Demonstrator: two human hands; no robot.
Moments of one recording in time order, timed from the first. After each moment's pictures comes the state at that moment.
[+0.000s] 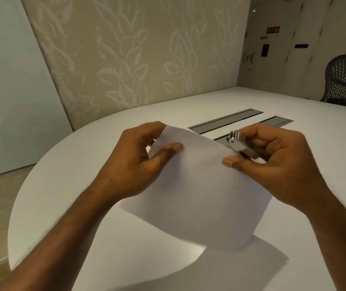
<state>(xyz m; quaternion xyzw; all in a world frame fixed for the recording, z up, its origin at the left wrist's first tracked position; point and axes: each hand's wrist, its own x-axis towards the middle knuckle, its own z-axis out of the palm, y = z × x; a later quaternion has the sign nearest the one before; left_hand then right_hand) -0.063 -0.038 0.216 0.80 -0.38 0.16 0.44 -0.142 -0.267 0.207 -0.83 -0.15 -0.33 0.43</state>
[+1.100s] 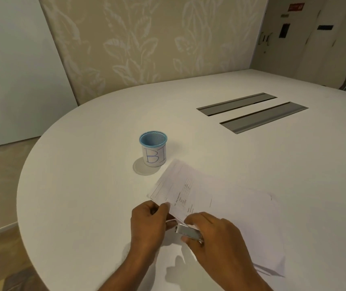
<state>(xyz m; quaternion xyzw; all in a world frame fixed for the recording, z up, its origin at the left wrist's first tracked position) -0.101 -0.049 0.025 0.73 0.11 -0.02 0.68 -0.164 -0.183 0.037 -0.96 -0.07 -0.17 0.20</state>
